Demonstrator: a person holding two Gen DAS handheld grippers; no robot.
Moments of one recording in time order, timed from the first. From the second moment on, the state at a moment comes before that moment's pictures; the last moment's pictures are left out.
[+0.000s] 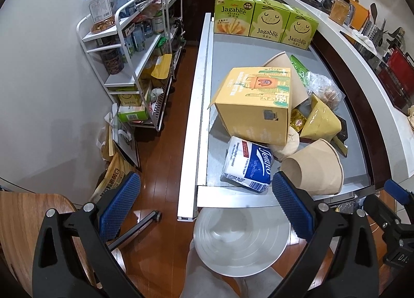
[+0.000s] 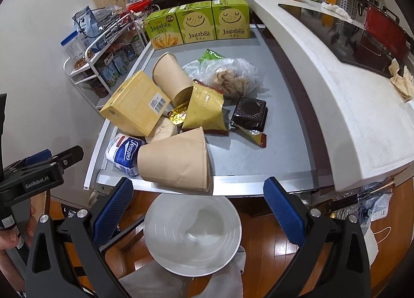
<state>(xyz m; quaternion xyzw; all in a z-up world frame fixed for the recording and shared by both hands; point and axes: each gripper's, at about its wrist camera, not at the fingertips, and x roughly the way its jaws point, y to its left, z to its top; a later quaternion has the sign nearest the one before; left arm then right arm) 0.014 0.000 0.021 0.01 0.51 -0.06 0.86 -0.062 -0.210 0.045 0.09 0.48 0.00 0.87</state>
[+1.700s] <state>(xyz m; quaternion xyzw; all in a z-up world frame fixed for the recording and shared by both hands) 0.064 -0.007 0.023 0.01 0.50 -0.18 0.84 -0.021 -0.189 0.005 0.10 0.52 0.01 0.85</state>
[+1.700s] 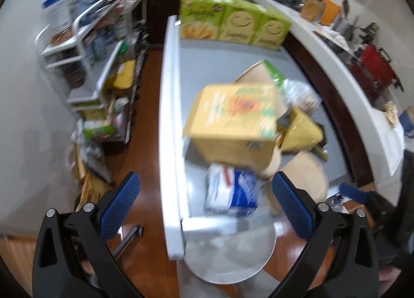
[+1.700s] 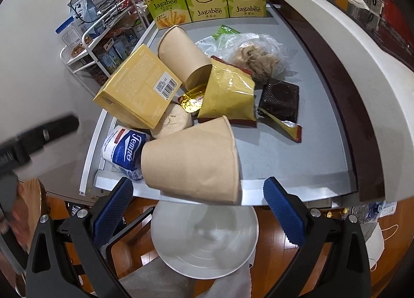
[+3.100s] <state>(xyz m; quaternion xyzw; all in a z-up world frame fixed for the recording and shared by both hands) 0.146 -0.053 -0.005 0.00 0.55 -0.30 0.78 0.010 -0.189 -0.002 0.10 0.53 0.01 0.84</state>
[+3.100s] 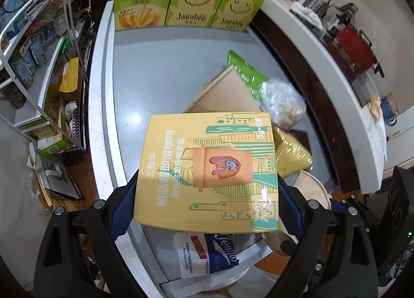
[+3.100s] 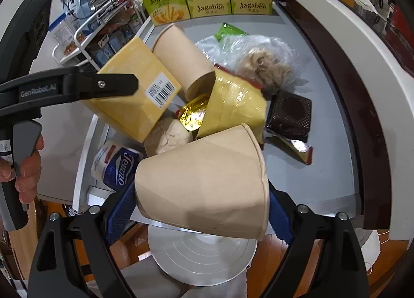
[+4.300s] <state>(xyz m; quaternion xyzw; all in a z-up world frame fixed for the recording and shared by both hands) -0.016 -0.019 0.030 0.02 0.51 -0.21 0.83 -0.064 -0.245 0.060 0.15 0.50 0.10 0.85</state>
